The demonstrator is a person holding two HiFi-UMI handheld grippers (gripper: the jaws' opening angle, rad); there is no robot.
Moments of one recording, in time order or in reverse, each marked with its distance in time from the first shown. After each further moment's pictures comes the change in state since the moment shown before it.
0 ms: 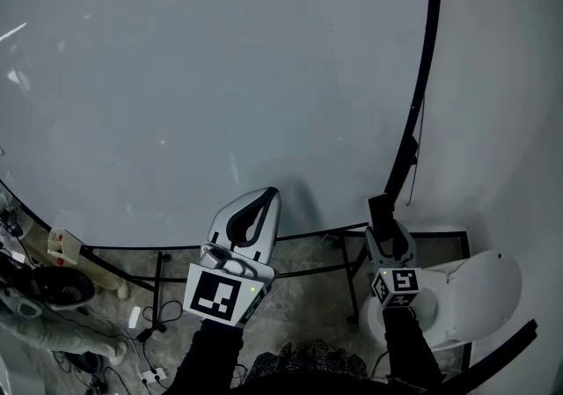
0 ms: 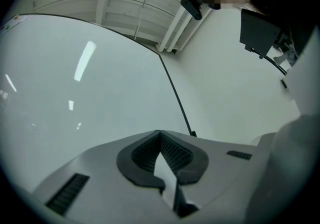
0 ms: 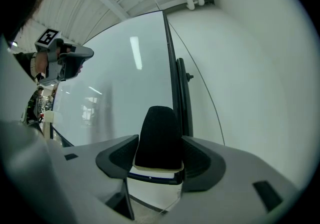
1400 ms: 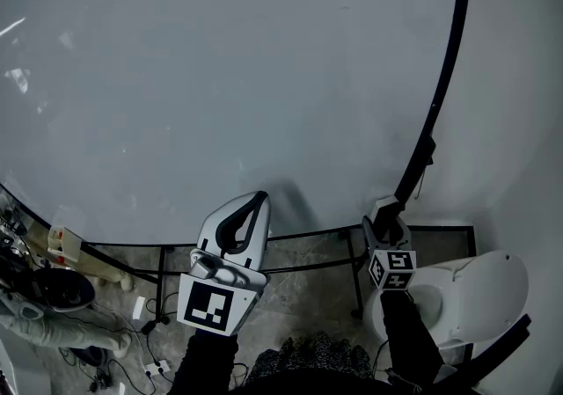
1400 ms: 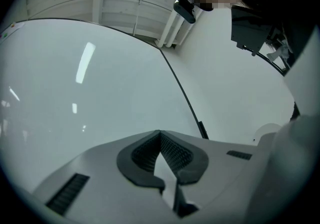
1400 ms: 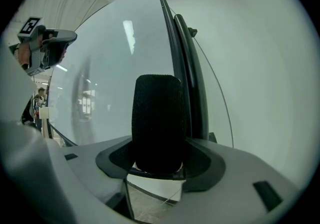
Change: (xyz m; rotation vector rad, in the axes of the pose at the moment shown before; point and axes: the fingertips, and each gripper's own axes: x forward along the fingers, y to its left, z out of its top) left arm -0.001 0.023 -0.025 0.054 0.050 0.043; right arm 0.061 -0.003 -0.056 0.041 0.161 0.005
